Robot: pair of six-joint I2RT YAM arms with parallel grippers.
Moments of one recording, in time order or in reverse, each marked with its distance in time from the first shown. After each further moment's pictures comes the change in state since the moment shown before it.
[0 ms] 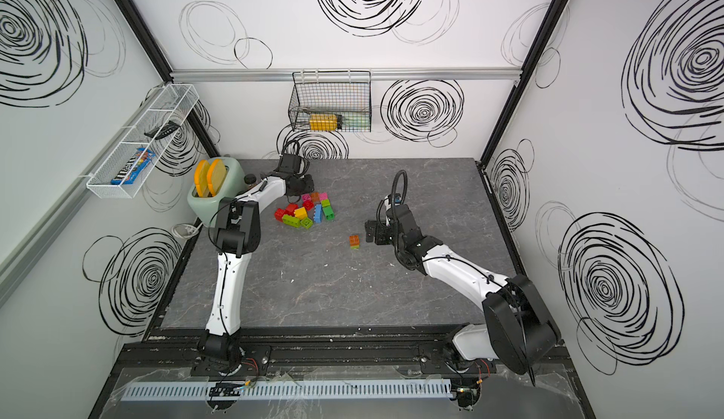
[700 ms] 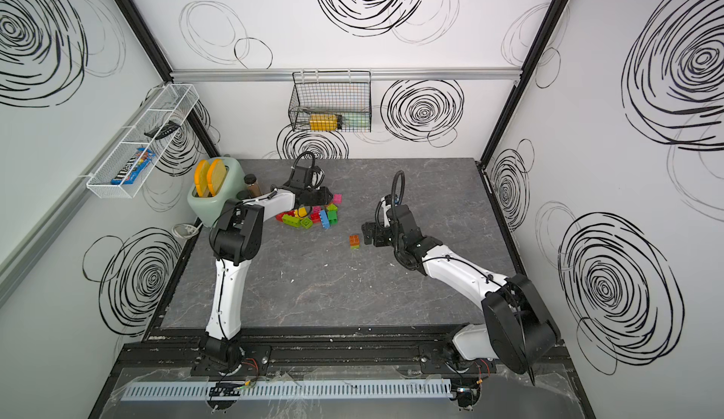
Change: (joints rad) left arm -0.132 -0.141 -0.303 0.206 0.154 0.092; right arm 0.000 0.012 -0.007 0.023 -0.080 -0.032
